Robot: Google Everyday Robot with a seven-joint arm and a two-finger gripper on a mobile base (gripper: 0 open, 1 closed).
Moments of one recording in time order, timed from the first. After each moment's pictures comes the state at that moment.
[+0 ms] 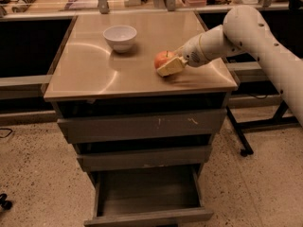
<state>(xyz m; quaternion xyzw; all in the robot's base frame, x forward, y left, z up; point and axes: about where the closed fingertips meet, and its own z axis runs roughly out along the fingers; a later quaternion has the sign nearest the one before) 0.714 -0.077 0.833 -0.46 0.77 0.21 0.39</state>
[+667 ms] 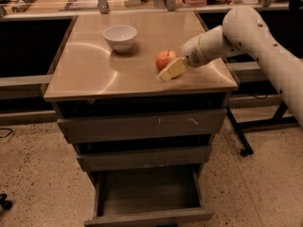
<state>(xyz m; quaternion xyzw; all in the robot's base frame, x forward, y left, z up) 0.714 -0.076 0.832 -0.46 0.77 0.21 0.38</state>
